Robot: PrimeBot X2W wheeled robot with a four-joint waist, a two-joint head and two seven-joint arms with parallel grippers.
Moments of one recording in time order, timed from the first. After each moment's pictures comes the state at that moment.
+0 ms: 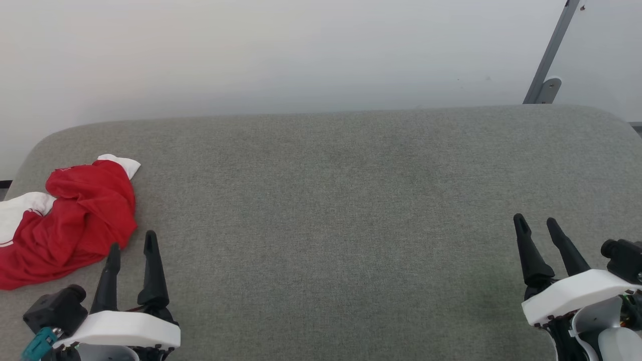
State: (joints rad) left arm 0.01 0.12 0.03 0.07 -0.52 -0.01 -0.18; right arm -0.09 -0.17 -0.03 0.20 0.56 0.13 -0.03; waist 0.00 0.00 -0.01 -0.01
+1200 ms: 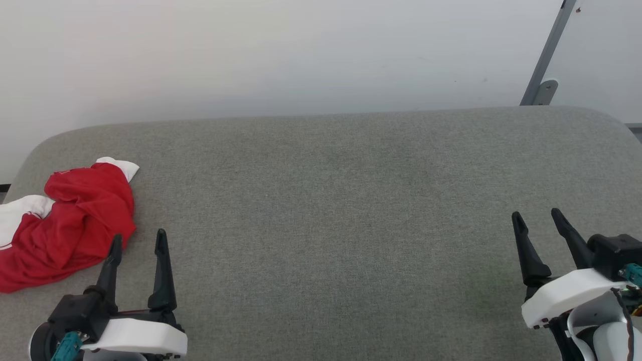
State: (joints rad) left arm 0.02 0.11 0.04 0.06 -0.23 -0.05 -0.25; right arm -0.10 -0.20 -0.01 0.19 0.31 0.13 -0.06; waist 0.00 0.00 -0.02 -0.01
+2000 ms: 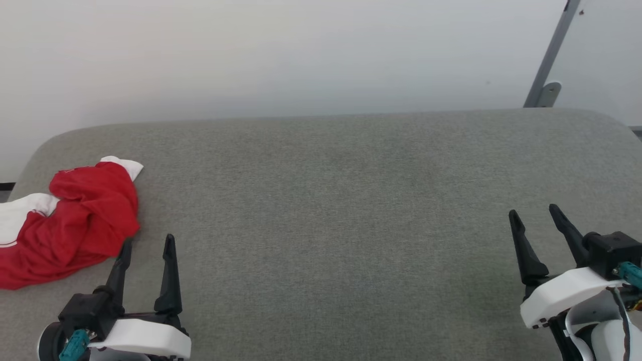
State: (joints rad) left arm 0.00 0.11 0.04 0.12 -0.21 -0.08 -0.26; right arm -0.10 -0.22 0.01 0.17 0.26 0.13 -0.07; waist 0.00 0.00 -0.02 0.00
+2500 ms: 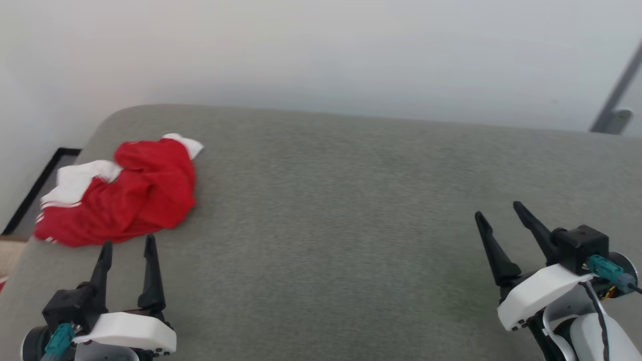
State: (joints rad) left arm -0.02 0.13 0.07 0.16 -0.23 -0.05 -0.24; right arm -0.13 -0.26 0.15 0.17 0.31 0.13 -0.05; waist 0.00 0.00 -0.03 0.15
